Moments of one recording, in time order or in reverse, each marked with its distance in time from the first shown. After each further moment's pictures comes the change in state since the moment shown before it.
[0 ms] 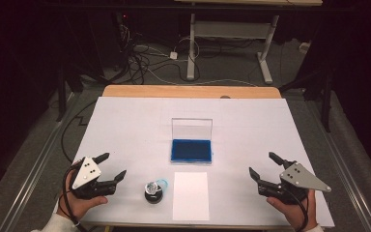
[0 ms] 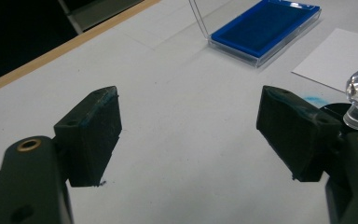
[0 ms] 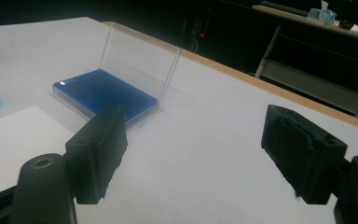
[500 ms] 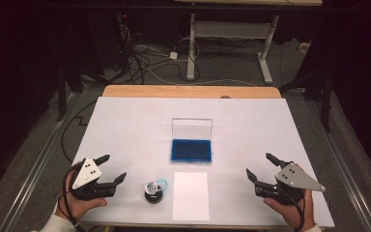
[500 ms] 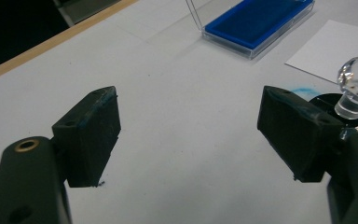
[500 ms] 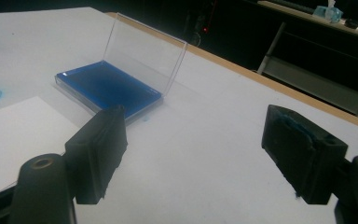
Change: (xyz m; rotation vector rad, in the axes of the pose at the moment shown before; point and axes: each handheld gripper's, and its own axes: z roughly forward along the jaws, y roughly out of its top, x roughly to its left) left arm 0.000 -0.001 -0.003 0.025 -0.028 -0.001; right arm 0.006 0.000 0.005 0.029 0.007 -0.033
